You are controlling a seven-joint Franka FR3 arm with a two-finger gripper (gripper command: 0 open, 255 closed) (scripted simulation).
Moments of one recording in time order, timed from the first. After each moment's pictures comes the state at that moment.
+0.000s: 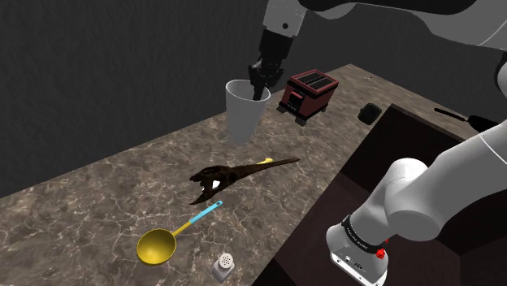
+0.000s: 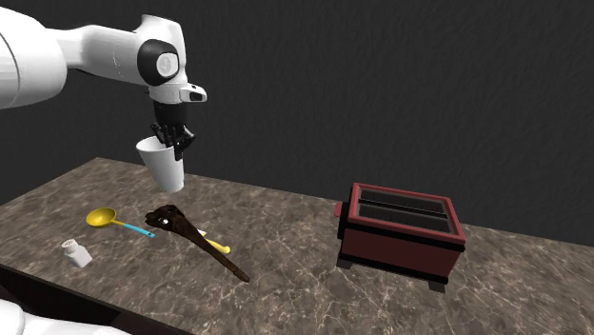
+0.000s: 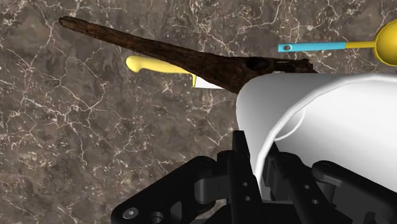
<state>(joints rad) 0.26 -0.25 0.01 -1.98 0.17 1.69 0.20</state>
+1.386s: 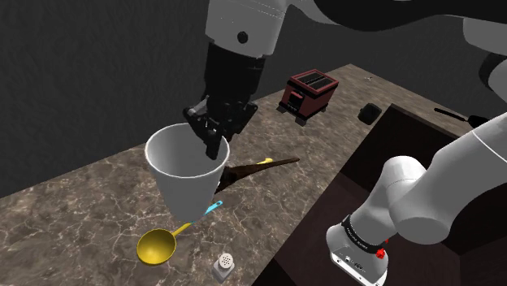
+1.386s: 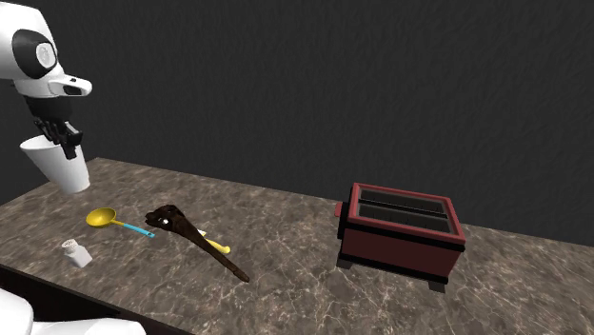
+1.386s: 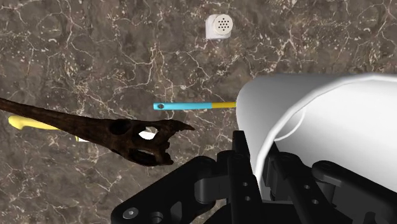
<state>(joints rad) 0.46 -0.20 0.35 -1.87 0.23 1.73 0.72</state>
